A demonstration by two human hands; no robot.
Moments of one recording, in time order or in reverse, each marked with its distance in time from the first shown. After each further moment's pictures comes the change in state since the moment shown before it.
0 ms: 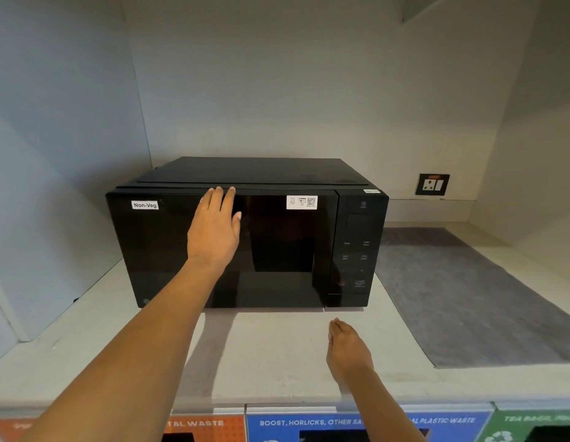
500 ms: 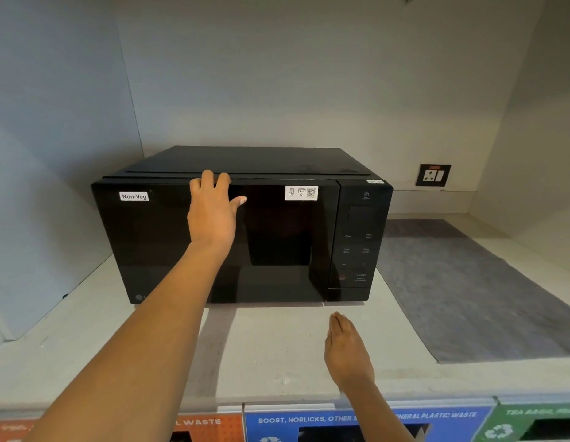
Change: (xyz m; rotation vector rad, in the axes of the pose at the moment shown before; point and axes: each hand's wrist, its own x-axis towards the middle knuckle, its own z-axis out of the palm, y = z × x) left_hand 0.019 0.014 -0.002 -0.106 0.039 -0.152; right_hand 0.003 0.004 0.022 0.258 0.080 0.044
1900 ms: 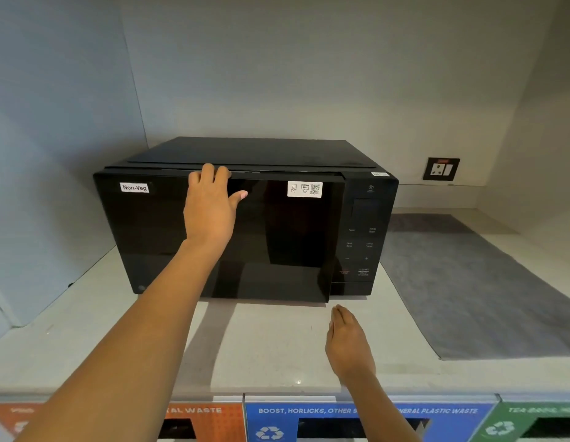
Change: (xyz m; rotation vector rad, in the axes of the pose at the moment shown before) left_hand -0.008 -0.001 -0.009 -0.014 0.009 0.027; right_hand 0.003 0.000 -0.001 0.088 0.047 -0.011
